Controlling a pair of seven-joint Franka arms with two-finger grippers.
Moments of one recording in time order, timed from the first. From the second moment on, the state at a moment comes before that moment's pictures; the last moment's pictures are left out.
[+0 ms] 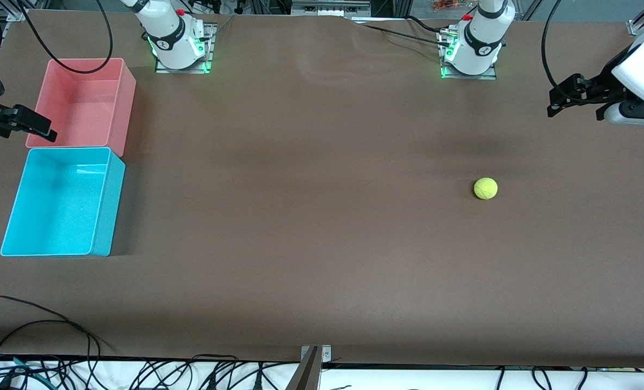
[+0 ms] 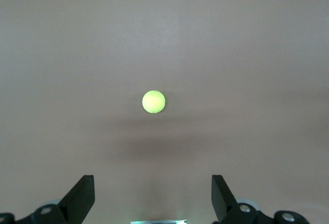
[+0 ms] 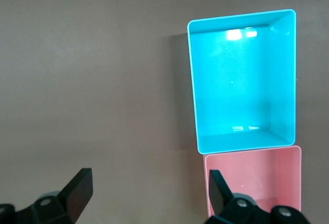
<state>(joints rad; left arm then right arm) -0.05 -0.04 -0.01 -1.58 -0.02 1.46 -0.03 -0.06 0.04 0.00 -1.57 0.01 1.58 0.03</state>
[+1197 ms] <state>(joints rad) 0.04 -0.02 -0.07 -1.76 0.03 1.60 -0.03 -0.06 0.04 0.00 -1.57 0.01 1.58 0.03</state>
